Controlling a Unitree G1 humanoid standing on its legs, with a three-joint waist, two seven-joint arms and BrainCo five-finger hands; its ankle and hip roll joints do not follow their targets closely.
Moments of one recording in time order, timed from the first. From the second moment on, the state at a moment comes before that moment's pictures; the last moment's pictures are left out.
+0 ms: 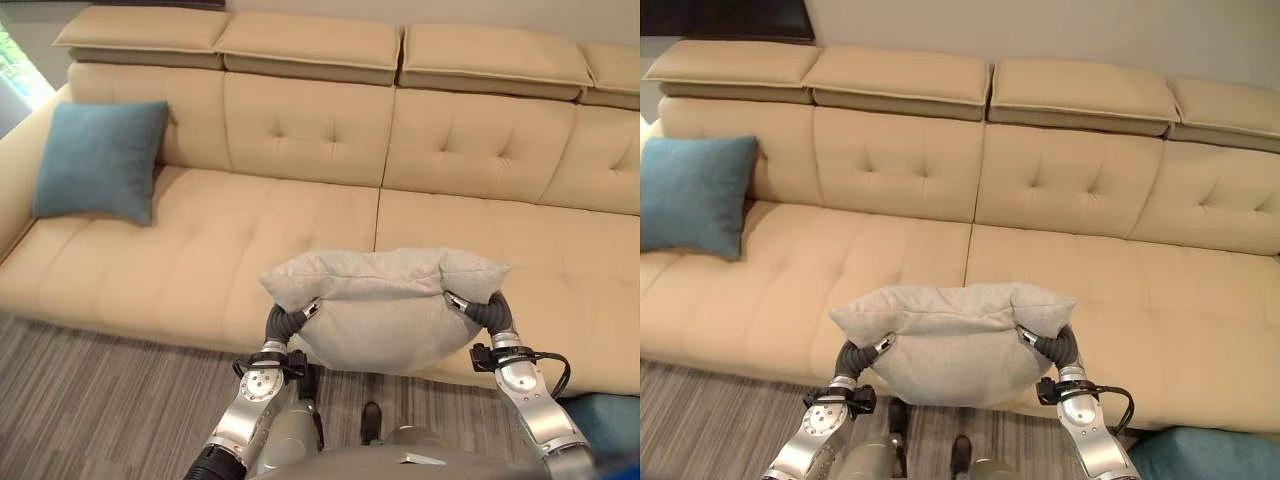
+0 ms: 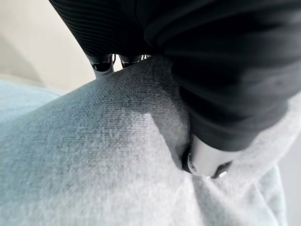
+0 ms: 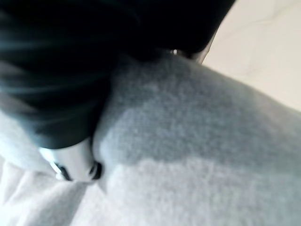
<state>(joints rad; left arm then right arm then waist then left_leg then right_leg) 0.12 0.26 -0.35 0.22 -0.32 -0.14 0.28 0.12 -0.37 0.20 0.20 0.03 -0.17 -0.29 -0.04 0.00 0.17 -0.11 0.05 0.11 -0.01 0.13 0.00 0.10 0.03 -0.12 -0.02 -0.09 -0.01</state>
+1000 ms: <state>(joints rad) -0.04 0.26 -0.30 0.18 -0.29 -0.14 0.37 -0.04 -0.40 0.21 0.11 0.02 -0.15 -0.32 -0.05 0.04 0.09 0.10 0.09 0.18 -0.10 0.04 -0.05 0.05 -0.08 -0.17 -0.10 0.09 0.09</state>
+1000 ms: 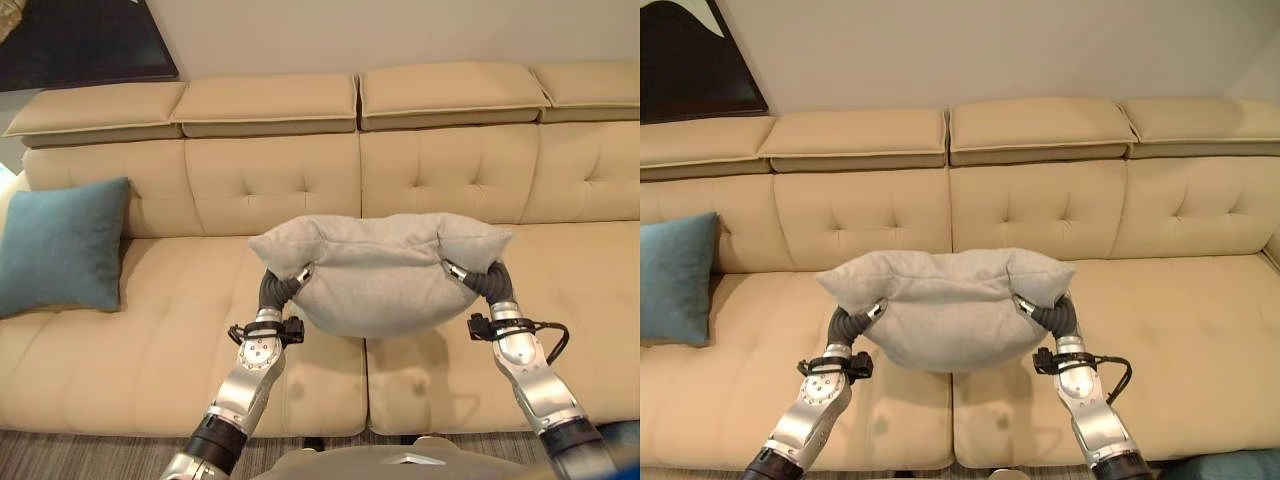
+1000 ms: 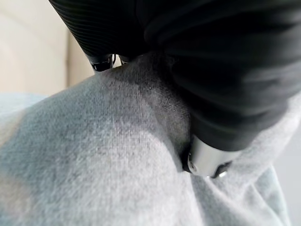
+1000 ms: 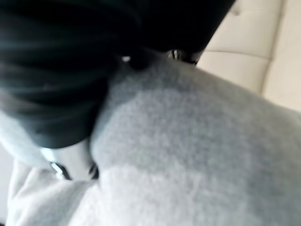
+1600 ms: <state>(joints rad) -0.73 0.37 -0.37 0.59 -0.31 -0.16 0.53 -0.67 -0.41 0.32 0.48 0.10 -0.14 -0.51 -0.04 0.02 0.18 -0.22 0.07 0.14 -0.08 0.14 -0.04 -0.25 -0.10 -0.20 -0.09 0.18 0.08</state>
